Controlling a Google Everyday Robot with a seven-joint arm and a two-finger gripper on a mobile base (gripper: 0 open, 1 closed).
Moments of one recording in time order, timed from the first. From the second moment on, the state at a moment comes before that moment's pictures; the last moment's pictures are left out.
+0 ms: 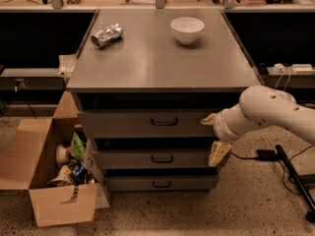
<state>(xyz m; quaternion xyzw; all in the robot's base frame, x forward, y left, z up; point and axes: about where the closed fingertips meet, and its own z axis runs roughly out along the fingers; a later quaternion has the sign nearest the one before) 0.577 -0.191 0.644 -0.70 0.67 0.01 0.25</state>
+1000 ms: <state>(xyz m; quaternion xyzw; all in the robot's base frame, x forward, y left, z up) 0.543 -0.194 0.694 -0.71 0.66 0.00 0.26</state>
